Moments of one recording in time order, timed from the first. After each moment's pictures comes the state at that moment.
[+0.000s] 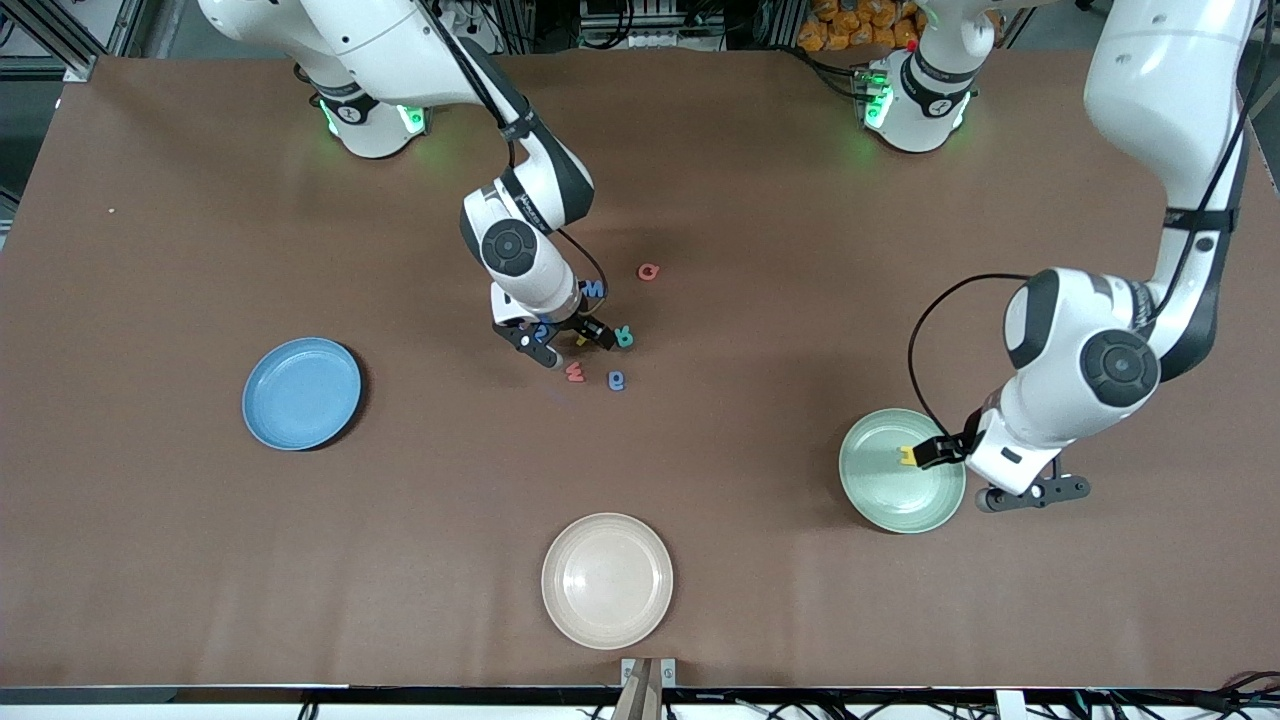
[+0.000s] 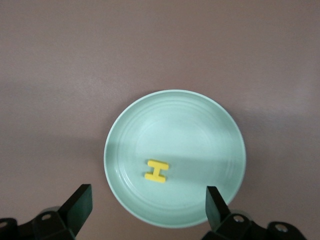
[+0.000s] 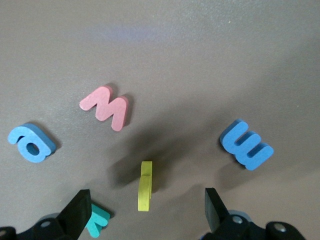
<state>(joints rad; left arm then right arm) 0.04 0.50 -0.24 -1.64 0.15 2.19 -0.37 0.70 0.55 0.02 -2.00 0.29 2.56 1.10</state>
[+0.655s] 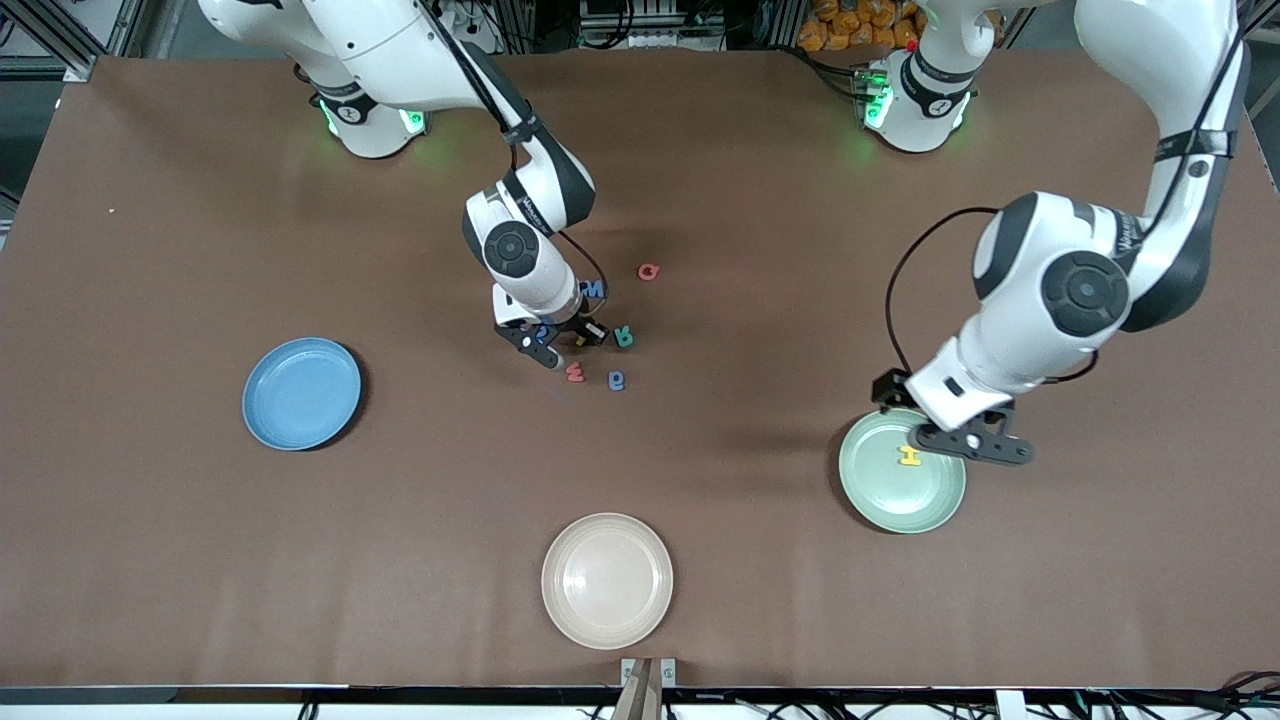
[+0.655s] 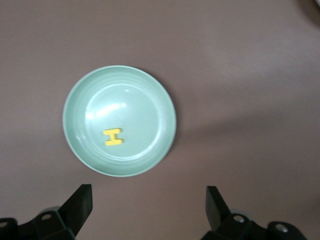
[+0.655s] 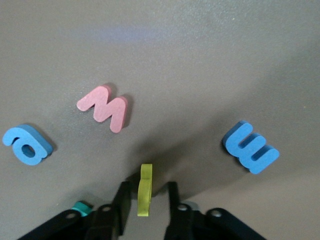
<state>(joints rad) 0.04 0.36 -0.39 -1.71 0.15 2.08 -0.14 0.70 0.56 0.02 -2.00 0.29 2.58 1.10</state>
